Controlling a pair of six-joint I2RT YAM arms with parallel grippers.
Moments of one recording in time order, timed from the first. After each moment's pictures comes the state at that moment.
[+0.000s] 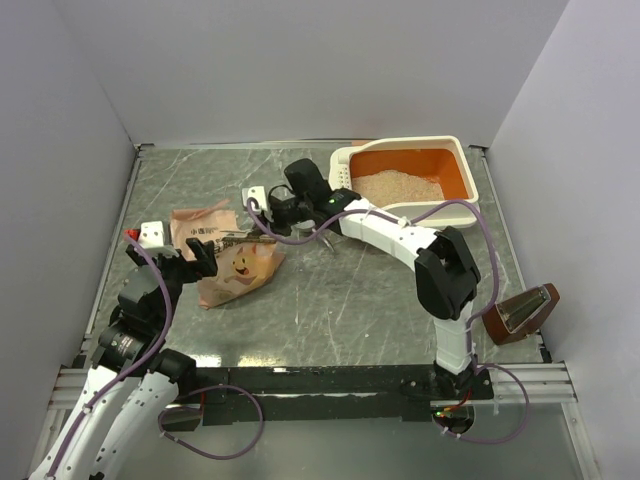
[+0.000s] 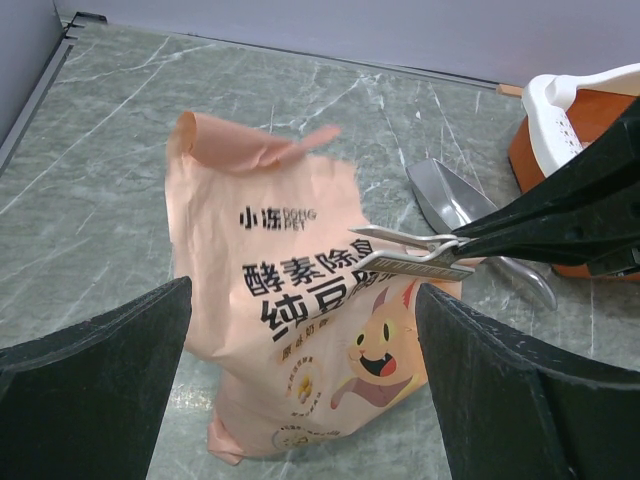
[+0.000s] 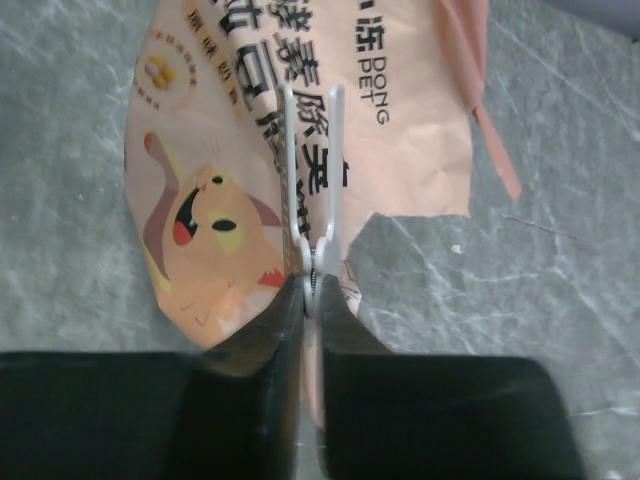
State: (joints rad) left arm -0.38 0.39 0.61 -0.36 -0.36 -0.27; right arm 0.78 1.95 1.63 -0.25 -0.73 -0.73
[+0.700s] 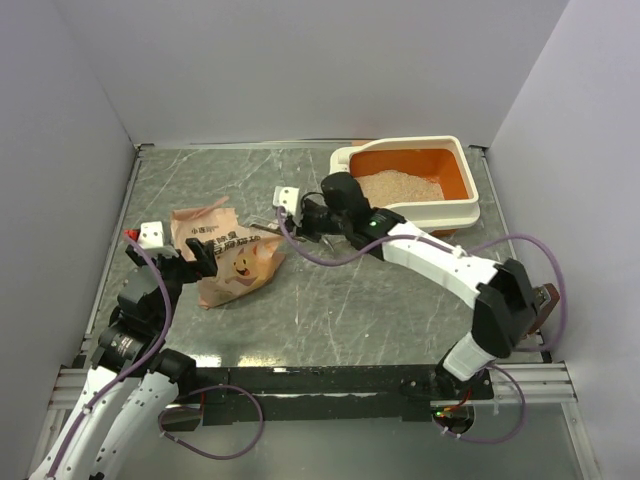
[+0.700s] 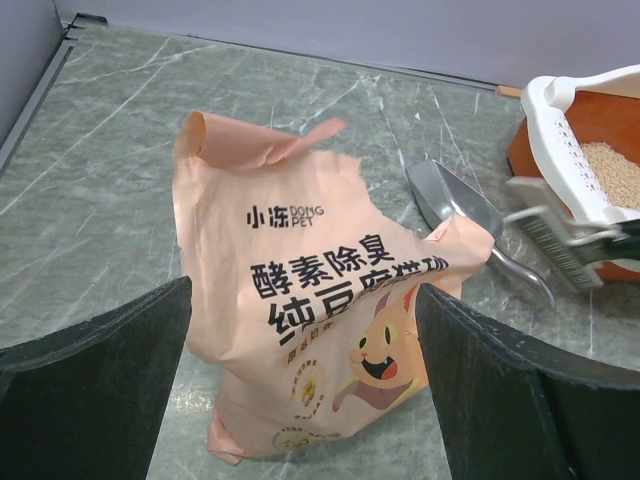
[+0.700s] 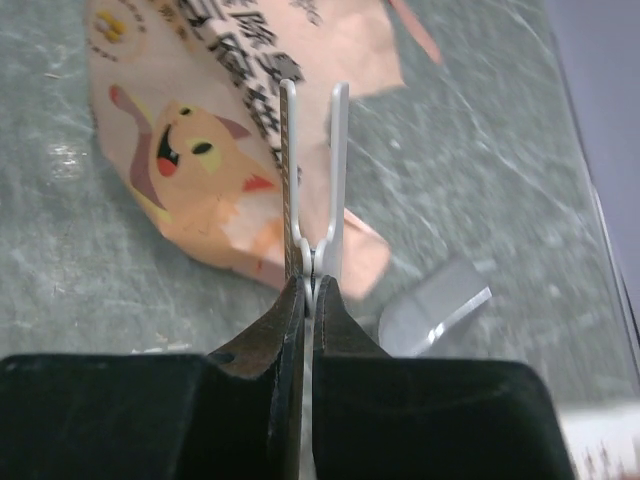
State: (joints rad) left arm -0.38 0.39 0.61 -0.36 -0.36 -0.27; right arm 0.78 1.60 1.29 -0.15 -0.44 -0.59
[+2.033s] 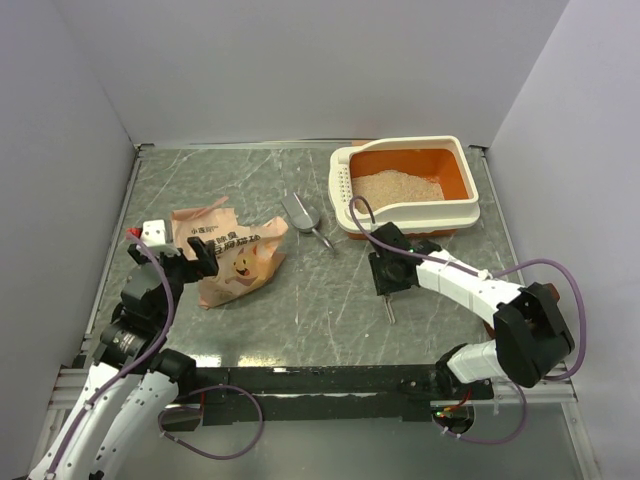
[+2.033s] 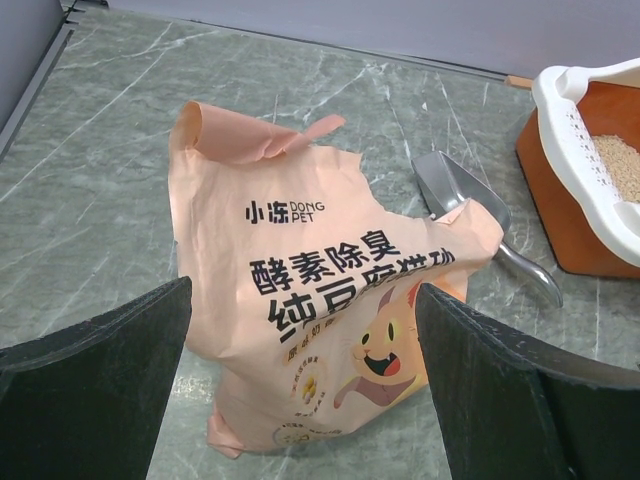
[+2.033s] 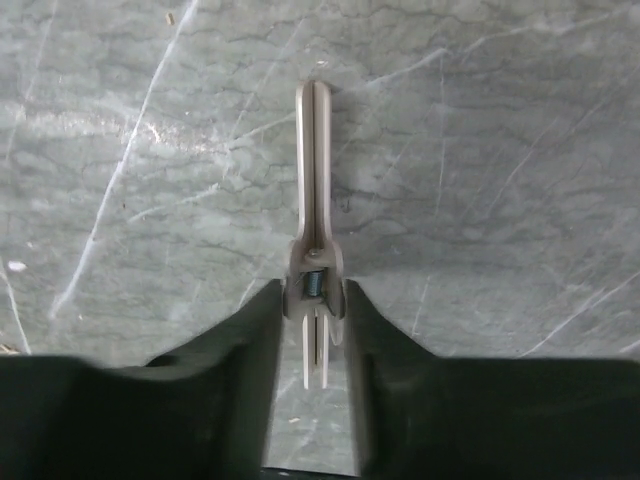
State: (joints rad) left arm -0.38 0.40 0.61 -0.36 -0.36 -0.28; right arm 0.57 1.36 0.82 -0.66 0.16 0.34
